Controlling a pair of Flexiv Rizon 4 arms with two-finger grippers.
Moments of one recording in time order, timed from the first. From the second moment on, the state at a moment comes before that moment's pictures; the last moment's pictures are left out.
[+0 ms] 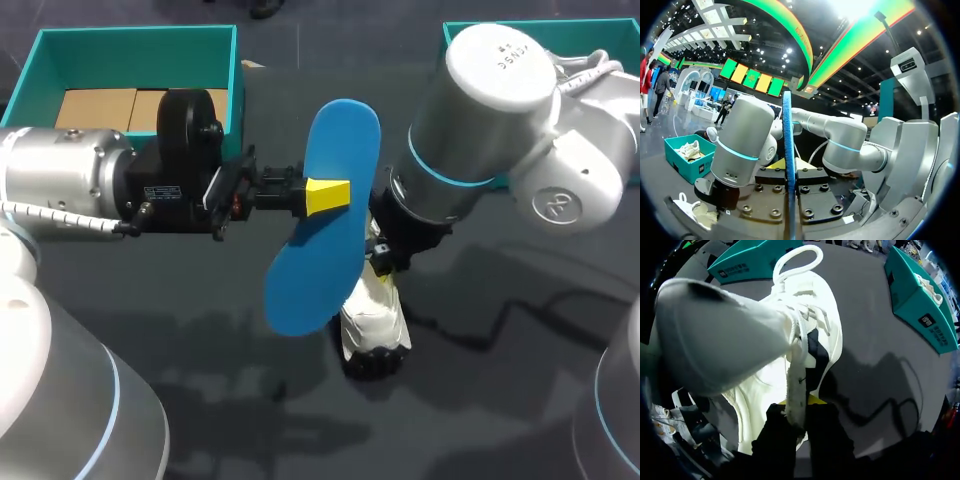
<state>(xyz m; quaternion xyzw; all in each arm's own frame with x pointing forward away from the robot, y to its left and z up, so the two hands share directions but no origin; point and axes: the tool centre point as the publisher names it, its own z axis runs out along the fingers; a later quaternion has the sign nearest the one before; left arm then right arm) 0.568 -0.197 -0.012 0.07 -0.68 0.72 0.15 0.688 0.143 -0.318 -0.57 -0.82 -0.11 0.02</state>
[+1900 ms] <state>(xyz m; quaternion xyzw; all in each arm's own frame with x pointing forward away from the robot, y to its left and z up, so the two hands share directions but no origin) 0.568 -0.197 -0.012 0.07 -0.68 0.72 0.15 0.685 0.151 -0.370 -0.63 -0.76 -0.15 0.10</state>
